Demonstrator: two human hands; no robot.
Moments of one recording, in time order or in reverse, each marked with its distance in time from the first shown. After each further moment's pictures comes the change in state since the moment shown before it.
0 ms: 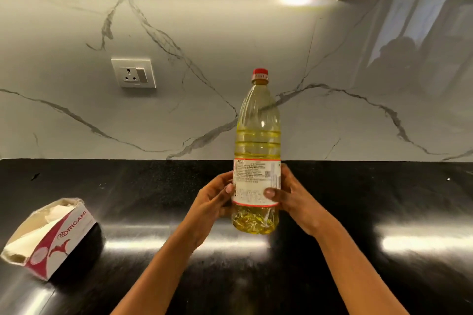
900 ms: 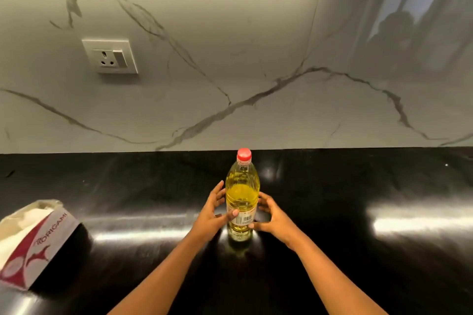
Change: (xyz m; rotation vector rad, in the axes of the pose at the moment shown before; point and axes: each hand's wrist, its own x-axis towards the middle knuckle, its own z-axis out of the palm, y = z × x) left_hand 0.051 -0.132 -0.052 0.313 0.024 -0.161; right_hand 0.051 0.163 -0.056 -0.450 0.135 0.261
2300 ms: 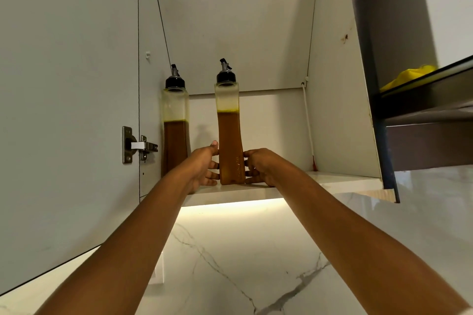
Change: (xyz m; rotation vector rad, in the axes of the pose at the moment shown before) left_hand 0.047 0.547 -0.097 0.105 0.257 0.289; right_hand -0.005 -0.556 -0.118 0.143 0.312 -0.379
